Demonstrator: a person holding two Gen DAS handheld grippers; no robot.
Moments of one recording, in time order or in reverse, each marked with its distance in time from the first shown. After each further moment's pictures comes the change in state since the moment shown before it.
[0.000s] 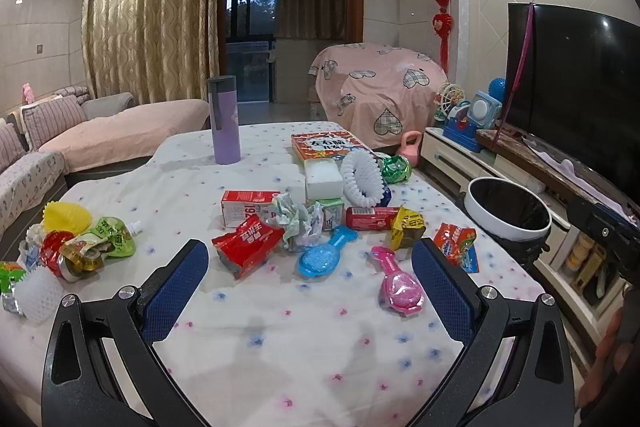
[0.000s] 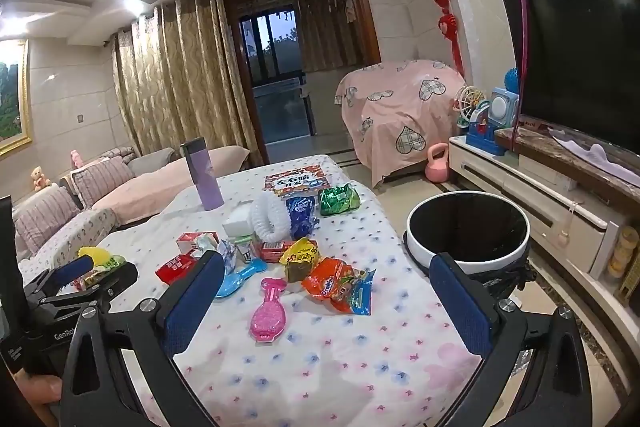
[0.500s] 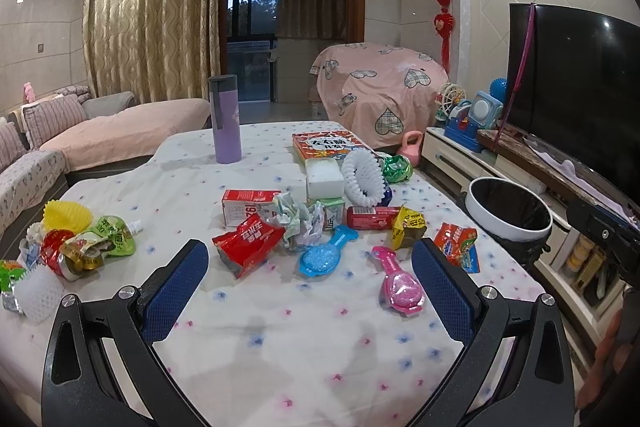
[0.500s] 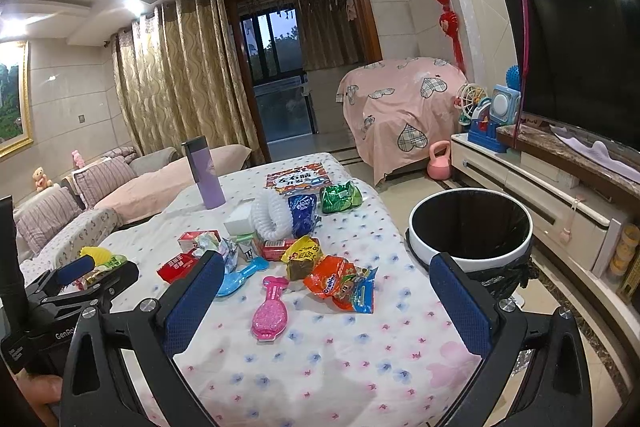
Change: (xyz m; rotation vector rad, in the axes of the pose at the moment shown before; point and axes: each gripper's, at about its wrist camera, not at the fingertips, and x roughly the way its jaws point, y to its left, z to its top) left arm -0.001 -0.001 -0.001 0.004 0.000 0.008; right arm 0.002 0.001 -0.003 0.002 0.003 0.003
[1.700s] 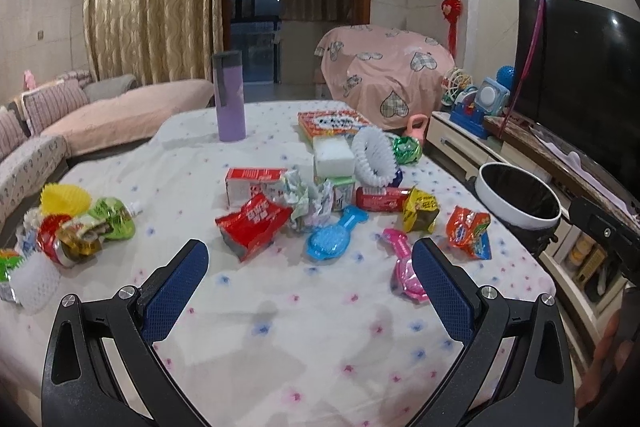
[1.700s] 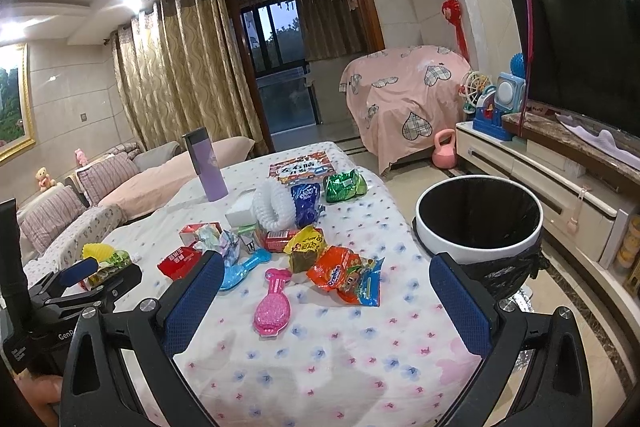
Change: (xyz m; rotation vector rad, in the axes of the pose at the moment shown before) left arm 0.019 0.008 -0.009 -0.021 0.083 0.011; right arm 0.017 -0.003 -0.005 0.018 0.053 0.026
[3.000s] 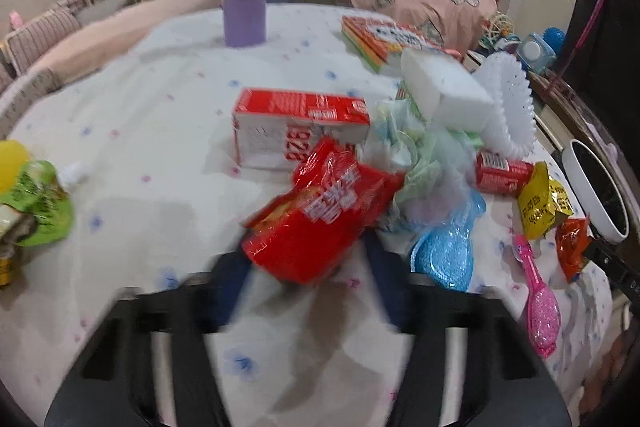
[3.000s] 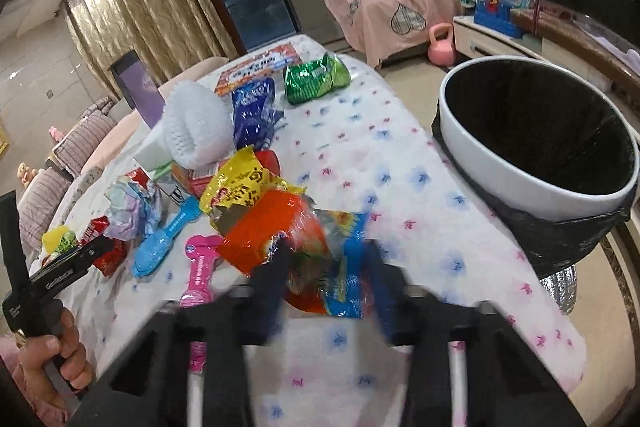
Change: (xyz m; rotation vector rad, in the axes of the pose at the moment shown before) left arm 0.171 0.063 0.007 -0.079 0.329 -0.007; right arm 0.150 -0.044 -0.020 0.114 0.362 -0.014
